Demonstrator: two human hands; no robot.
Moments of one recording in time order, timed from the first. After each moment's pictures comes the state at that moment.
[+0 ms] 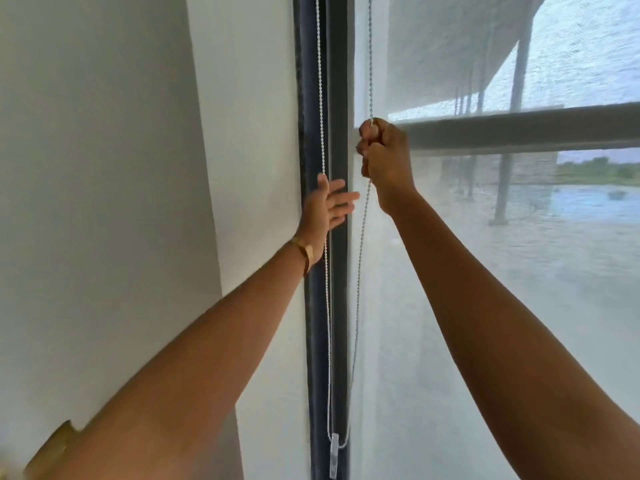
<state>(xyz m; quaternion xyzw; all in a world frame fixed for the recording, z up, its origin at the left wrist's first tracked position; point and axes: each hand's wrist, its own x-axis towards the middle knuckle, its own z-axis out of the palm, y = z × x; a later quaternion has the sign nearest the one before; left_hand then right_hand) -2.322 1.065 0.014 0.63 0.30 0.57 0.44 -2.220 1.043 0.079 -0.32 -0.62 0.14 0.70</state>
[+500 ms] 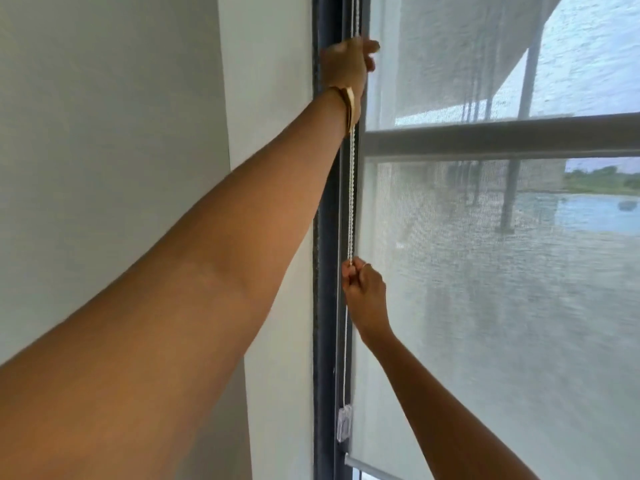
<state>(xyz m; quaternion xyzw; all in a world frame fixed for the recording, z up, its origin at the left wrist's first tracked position) -2.306 1.031 0.177 0.59 0.22 0.71 0.33 -2.255 1.038 -0.104 -0.44 -0.62 0.16 0.63</state>
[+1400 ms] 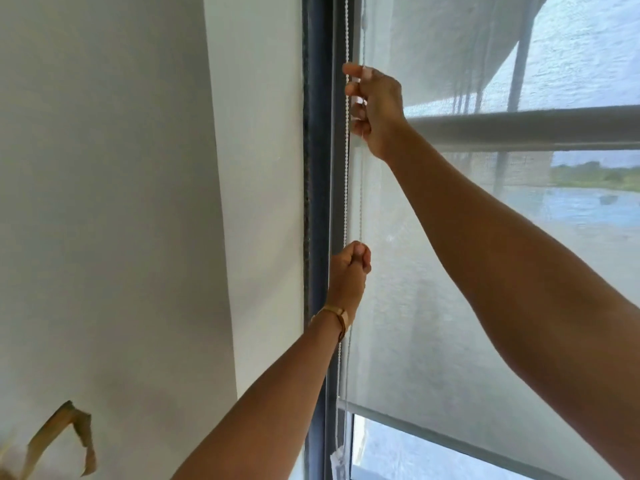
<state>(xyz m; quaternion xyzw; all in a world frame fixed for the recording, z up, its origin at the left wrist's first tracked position) -2.283 1.046 -0.089 0.61 0.29 0.63 0.39 -2.236 1.043 0.134 -0.26 -0.57 0.32 0.70</state>
